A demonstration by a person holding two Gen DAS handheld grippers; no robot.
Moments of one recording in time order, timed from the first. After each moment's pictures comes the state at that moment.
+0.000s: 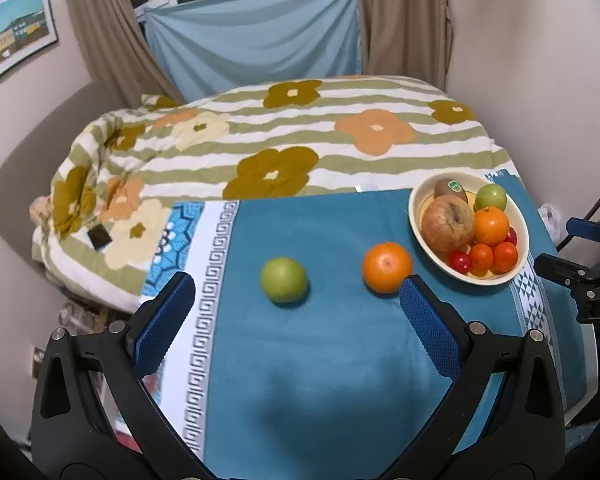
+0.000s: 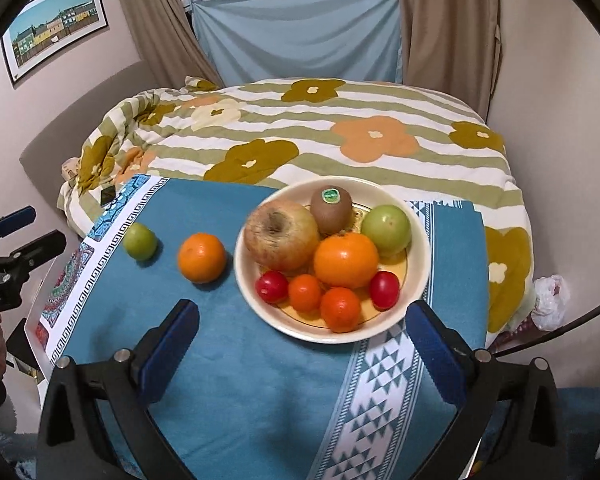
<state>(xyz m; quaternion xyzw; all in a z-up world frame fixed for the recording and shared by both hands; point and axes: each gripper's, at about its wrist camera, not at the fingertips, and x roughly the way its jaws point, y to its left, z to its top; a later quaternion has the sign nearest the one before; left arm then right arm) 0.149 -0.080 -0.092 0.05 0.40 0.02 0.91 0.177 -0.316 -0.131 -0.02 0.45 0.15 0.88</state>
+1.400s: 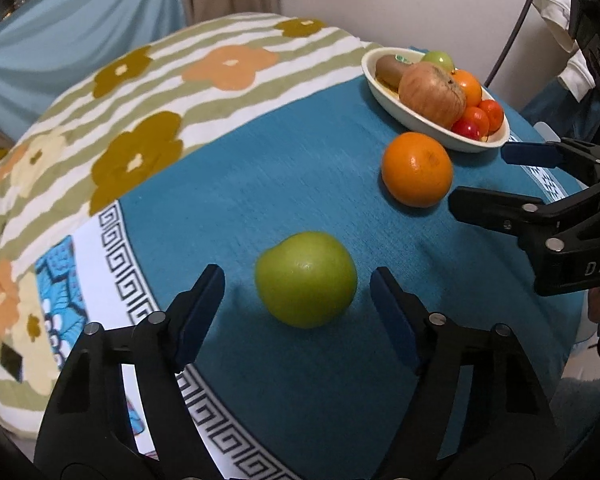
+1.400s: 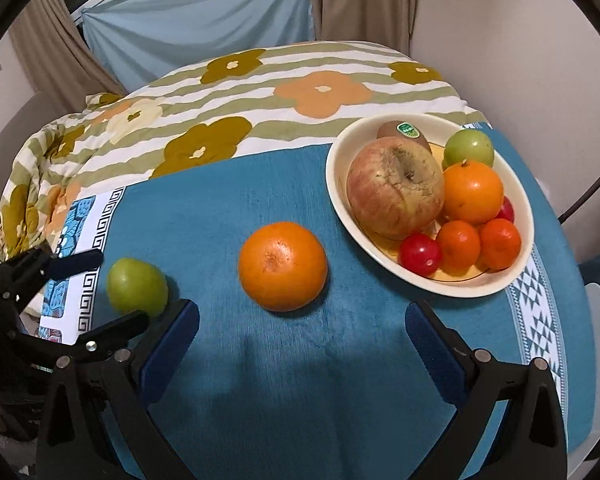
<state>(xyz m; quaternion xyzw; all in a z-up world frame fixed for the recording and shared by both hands) 0.255 -0.014 -0.220 0.15 0.47 -0.31 0.81 0.208 -0.169 -0.201 0.06 0.50 -0.04 0.86</state>
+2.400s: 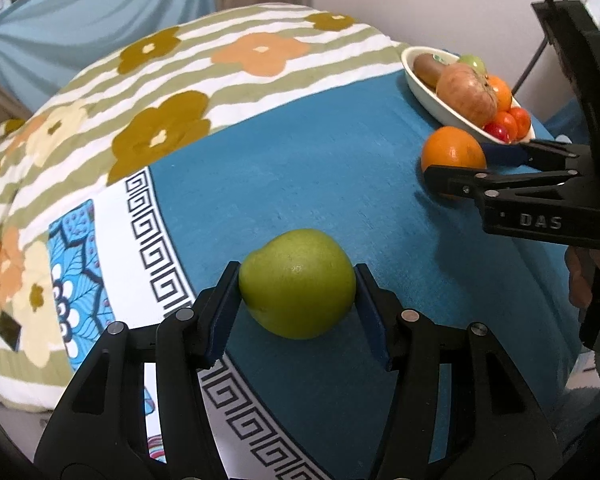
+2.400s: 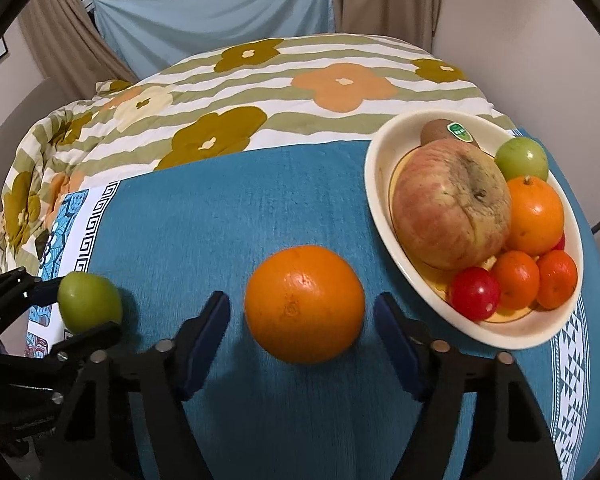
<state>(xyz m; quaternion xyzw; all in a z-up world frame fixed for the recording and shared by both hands) 0.256 0.014 -0.225 0.12 0.48 -0.26 0.83 0.242 -0.159 -0.227 0.05 0.50 -0.01 0.86</state>
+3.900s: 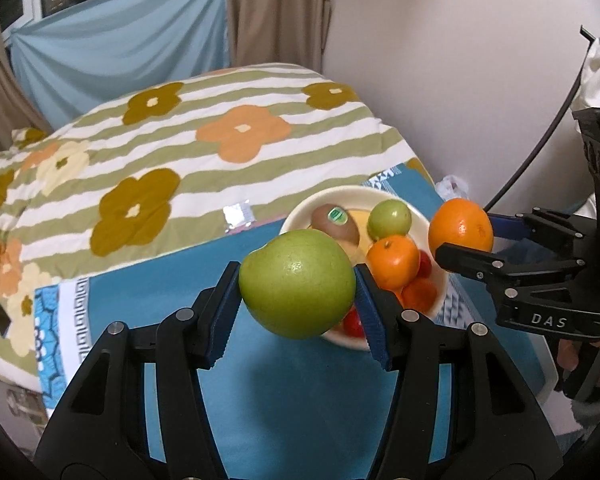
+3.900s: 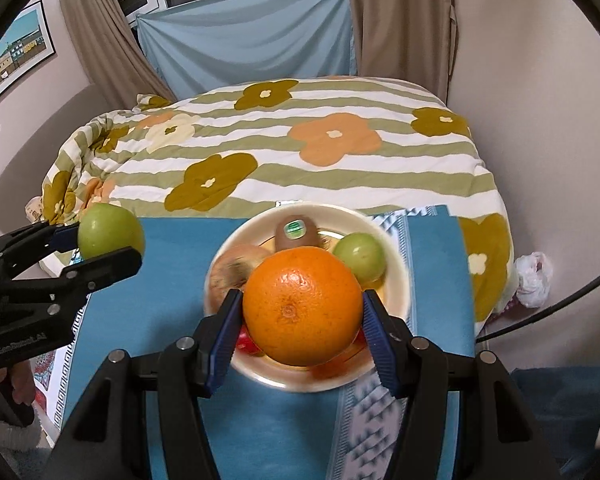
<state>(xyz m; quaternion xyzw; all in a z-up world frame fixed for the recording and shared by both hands) 0.259 -0.175 -0.114 0.05 0.43 -0.21 0.88 0.231 -0.330 -0.127 0.02 0.46 0.08 0.88</state>
